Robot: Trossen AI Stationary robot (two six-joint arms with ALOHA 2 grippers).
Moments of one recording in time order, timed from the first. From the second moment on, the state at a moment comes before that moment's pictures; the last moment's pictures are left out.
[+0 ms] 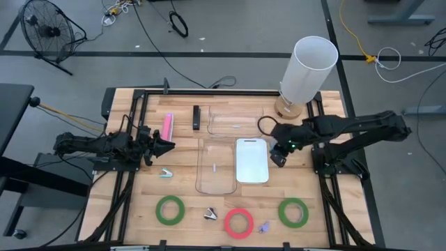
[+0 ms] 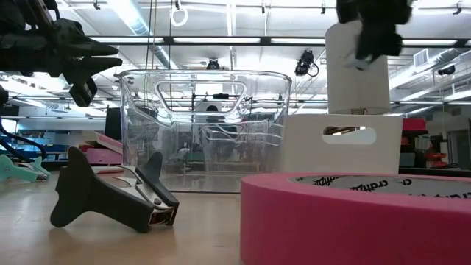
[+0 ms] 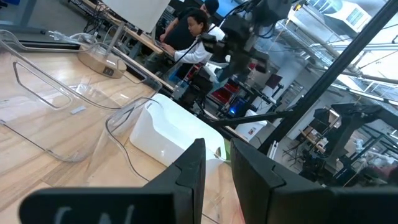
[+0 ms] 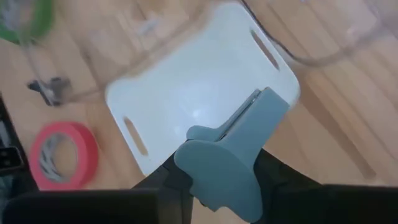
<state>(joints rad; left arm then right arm) -0.12 0.01 0.01 0.05 -0.21 -0.62 0.09 1.19 1.11 -0.97 0.06 0.65</state>
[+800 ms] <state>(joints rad) -0.12 0.01 0.01 0.05 -0.21 -0.61 0.14 1.50 1.12 -0.74 -0.07 0.50</state>
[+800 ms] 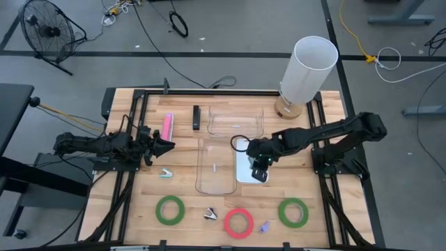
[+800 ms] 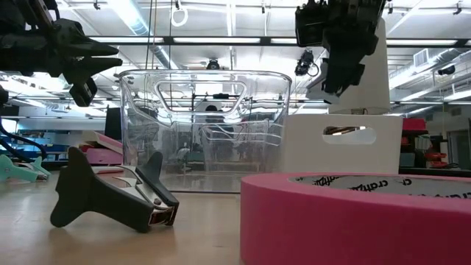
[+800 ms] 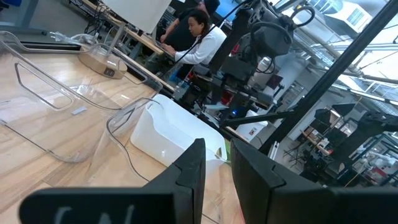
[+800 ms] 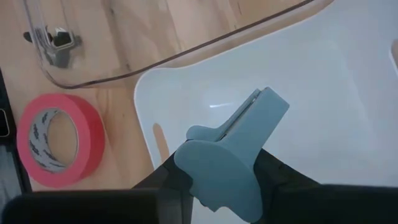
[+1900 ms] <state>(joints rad) -0.12 0.01 0.01 0.05 -0.21 -0.62 0.21 1.50 1.12 -0.98 -0.17 0.74</state>
